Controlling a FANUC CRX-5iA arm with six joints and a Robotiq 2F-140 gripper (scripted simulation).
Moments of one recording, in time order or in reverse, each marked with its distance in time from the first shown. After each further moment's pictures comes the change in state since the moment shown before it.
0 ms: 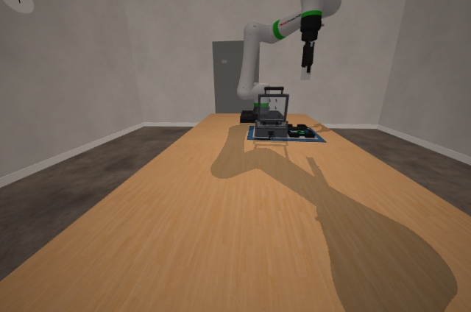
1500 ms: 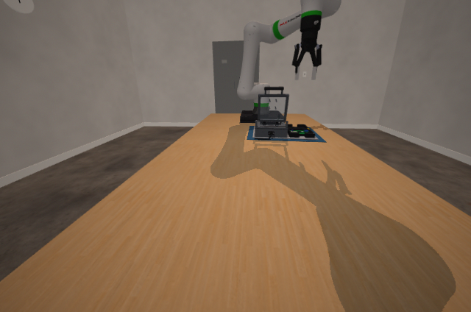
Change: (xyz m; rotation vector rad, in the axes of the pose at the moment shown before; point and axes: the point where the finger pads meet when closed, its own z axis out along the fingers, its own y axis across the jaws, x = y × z) arm 0.000 0.000 0.000 0.003 -0.004 1.284
